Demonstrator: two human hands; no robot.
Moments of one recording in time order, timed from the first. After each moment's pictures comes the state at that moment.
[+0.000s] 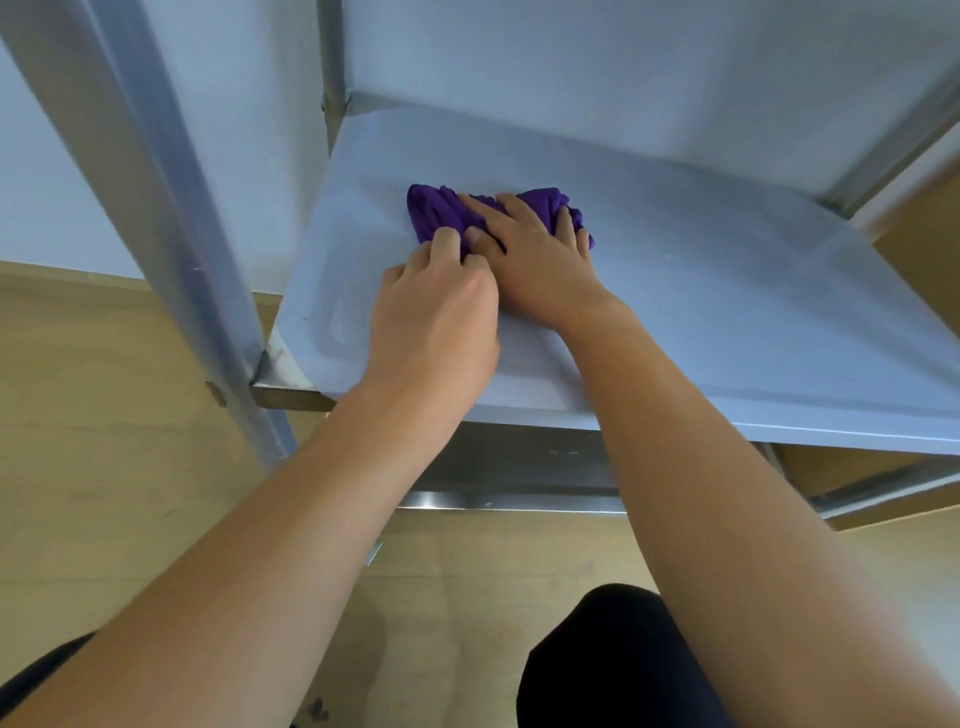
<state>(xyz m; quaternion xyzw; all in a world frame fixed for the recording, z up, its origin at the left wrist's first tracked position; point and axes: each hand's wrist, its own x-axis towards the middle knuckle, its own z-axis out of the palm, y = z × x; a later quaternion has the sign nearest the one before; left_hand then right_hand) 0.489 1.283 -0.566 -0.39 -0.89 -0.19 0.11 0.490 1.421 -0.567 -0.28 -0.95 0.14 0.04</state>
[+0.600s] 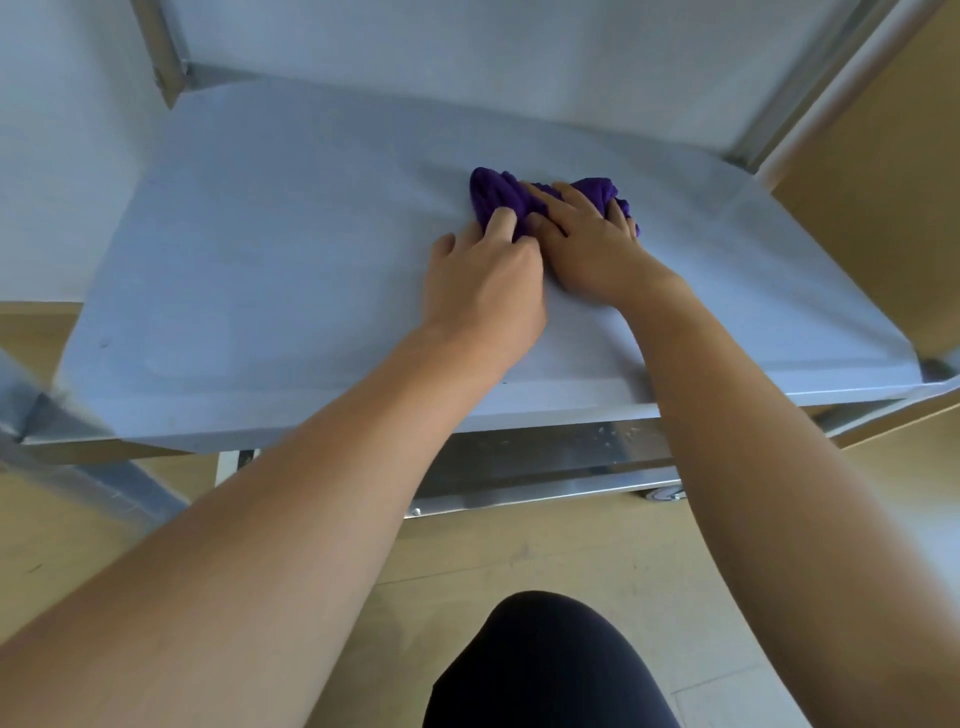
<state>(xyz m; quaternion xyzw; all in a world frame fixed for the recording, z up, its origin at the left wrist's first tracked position) 0.536 1.419 -0.578 -0.49 -0.84 -0.22 0.08 0.583 1.569 -0.575 -0.33 -0.94 0.08 0.01</state>
